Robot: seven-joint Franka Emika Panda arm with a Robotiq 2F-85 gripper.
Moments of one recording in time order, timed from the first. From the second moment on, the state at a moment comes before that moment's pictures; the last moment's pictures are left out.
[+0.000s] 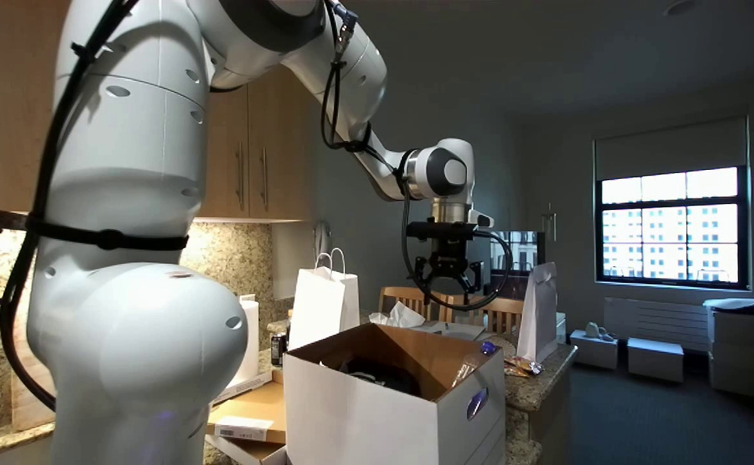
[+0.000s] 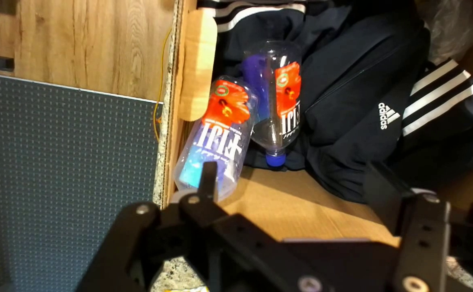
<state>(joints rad) 0.00 0.05 -0.09 -2.03 0.07 2.04 -0.23</state>
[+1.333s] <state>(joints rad) 0.12 -0.13 0.08 -2.11 -0.05 1.98 -0.37</state>
